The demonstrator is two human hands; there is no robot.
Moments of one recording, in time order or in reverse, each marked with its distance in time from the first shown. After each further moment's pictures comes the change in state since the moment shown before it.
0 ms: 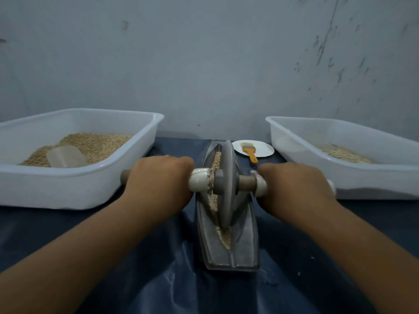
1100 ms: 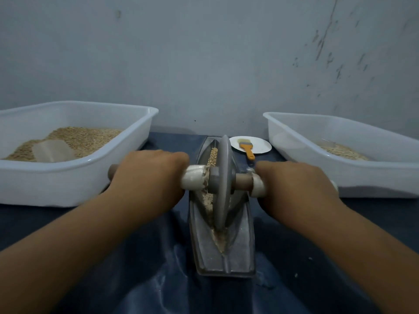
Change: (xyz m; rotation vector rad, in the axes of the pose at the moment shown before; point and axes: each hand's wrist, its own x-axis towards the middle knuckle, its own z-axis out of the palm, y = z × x) left_hand -0.001 -0.003 -0.001 -0.006 -0.002 0.044; right_hand -0.009 0.002 -0.004 -0.009 0.012 -0.056
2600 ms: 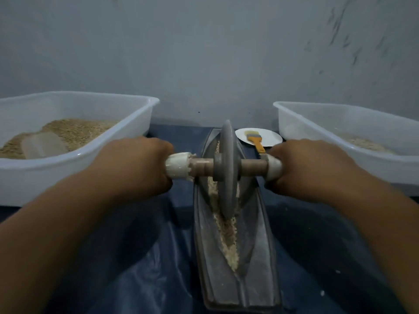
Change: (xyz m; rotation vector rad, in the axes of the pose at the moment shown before) left_hand 0.018 -0.030 0.009 -0.195 -0.292 -0.099; right_hand 0.036 0.008 -0.005 0.130 -0.190 0.039
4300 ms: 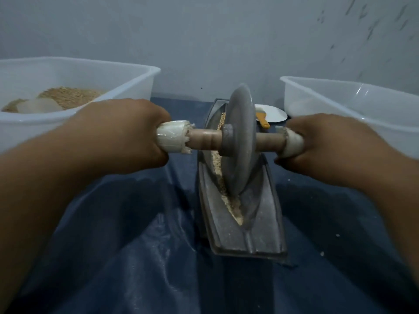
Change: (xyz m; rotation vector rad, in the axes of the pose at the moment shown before) left_hand -0.023 -0.008 -0.011 -0.038 0.019 0.021; right_hand -0.034 0.014 -0.013 0.110 -0.003 -0.019
